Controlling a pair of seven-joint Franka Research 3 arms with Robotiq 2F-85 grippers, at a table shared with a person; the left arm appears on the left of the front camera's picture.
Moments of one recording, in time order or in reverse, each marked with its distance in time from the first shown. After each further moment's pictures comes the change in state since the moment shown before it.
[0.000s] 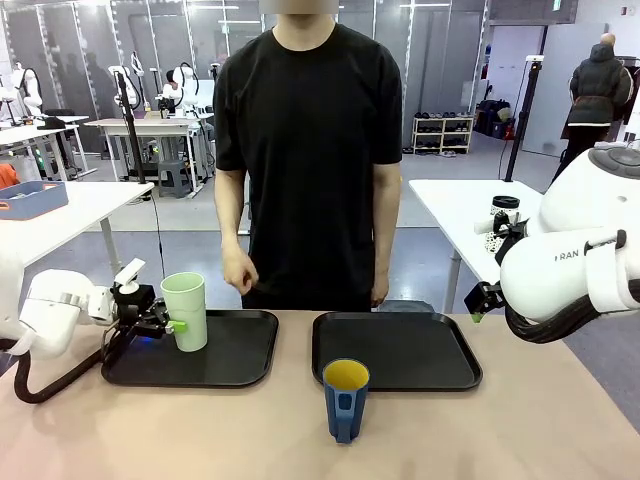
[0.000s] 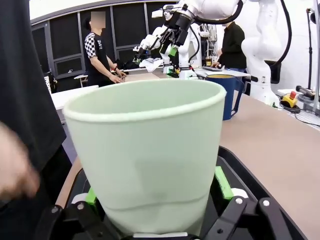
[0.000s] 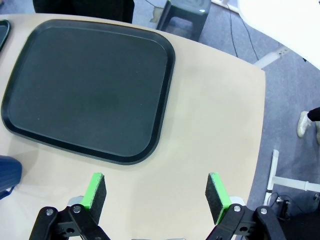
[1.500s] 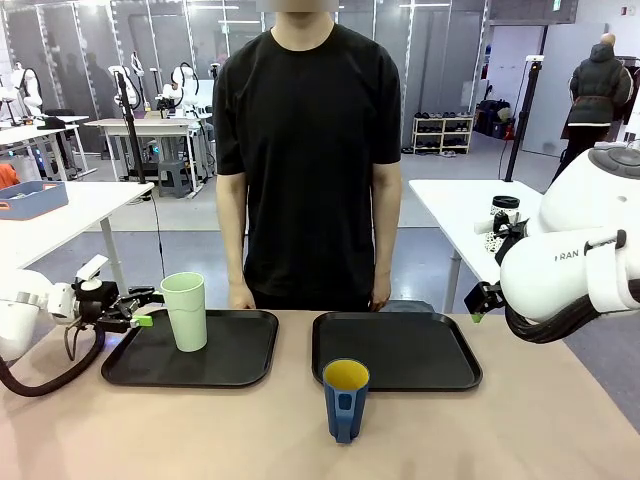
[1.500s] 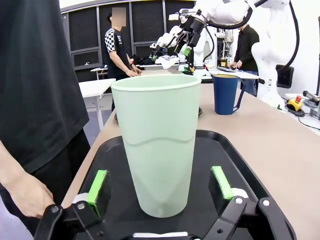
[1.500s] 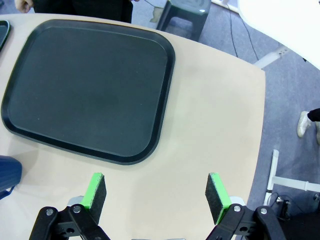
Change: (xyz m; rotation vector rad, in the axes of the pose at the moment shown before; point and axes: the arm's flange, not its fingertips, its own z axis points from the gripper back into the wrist) left arm 0.010 -0.014 0.078 0.087 0.017 0.034; right arm 0.000 0.000 0.000 0.000 0.000 0.000
